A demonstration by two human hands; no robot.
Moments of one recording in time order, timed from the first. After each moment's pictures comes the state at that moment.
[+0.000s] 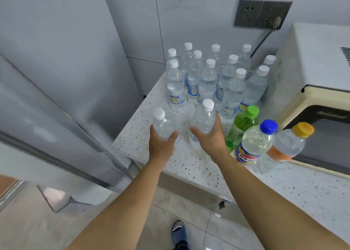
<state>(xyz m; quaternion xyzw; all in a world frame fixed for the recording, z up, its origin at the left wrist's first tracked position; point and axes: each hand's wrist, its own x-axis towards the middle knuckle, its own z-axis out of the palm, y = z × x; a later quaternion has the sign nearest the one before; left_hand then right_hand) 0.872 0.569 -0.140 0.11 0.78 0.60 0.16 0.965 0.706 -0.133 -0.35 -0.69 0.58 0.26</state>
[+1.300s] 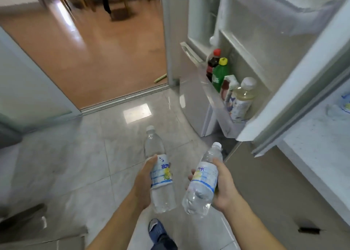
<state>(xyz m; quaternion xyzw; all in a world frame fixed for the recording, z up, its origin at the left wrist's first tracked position) 1.047 0.066 -0.137 -0.32 0.49 0.79 0.18 1.032 0.285 -0.164 -0.34 -0.33 0.83 -0.30</state>
